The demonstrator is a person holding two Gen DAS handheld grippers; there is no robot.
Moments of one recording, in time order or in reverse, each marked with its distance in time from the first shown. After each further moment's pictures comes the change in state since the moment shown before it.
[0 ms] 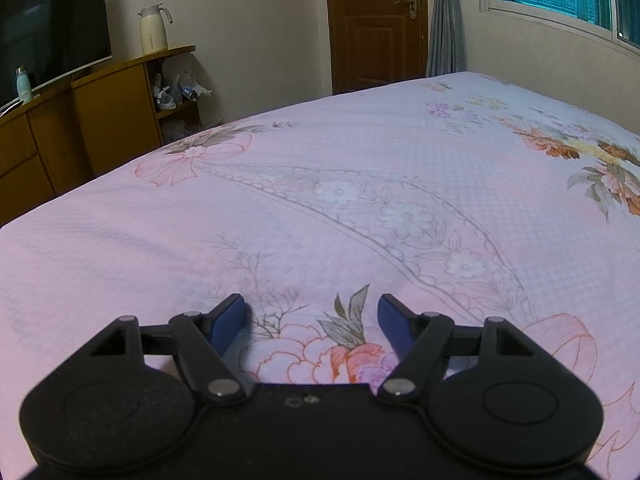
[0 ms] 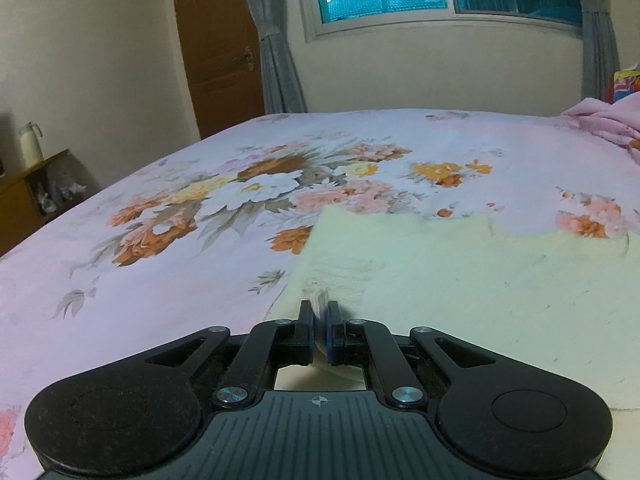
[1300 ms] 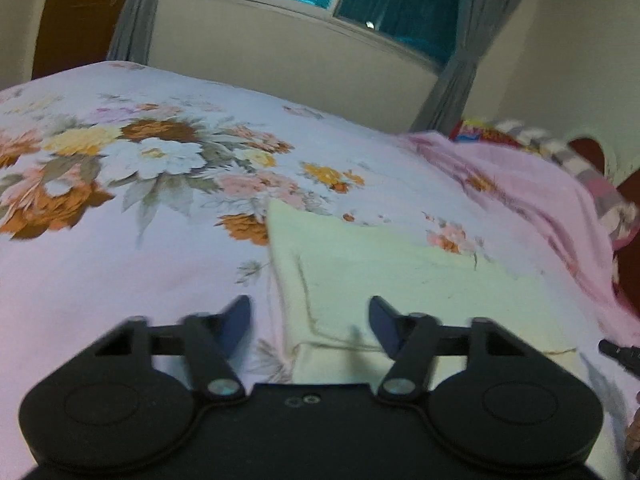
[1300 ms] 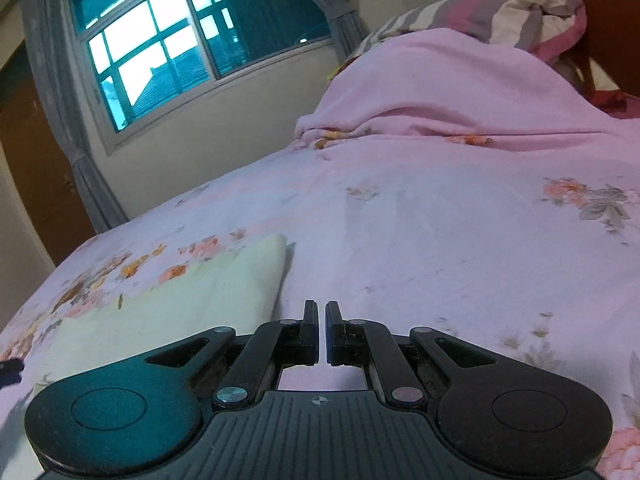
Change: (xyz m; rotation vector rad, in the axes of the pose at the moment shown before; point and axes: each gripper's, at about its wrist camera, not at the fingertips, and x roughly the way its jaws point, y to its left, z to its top) left arm -0.114 -0.400 0.000 0.198 0.038 -0.872; right arm -0.243 -0.258 -0.057 0.412 -0.201 -0.382
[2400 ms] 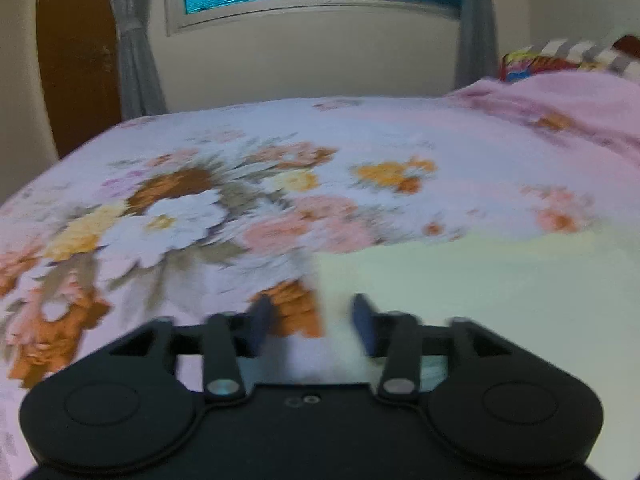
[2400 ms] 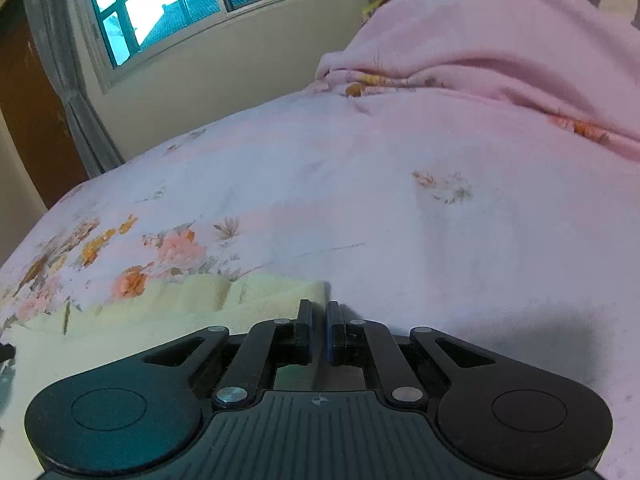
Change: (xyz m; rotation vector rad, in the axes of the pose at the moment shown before) left arm 0.094 -0.009 0.037 0.276 0.019 0.296; right arm 0.162 0.017 0.056 -0.078 0.198 0.005
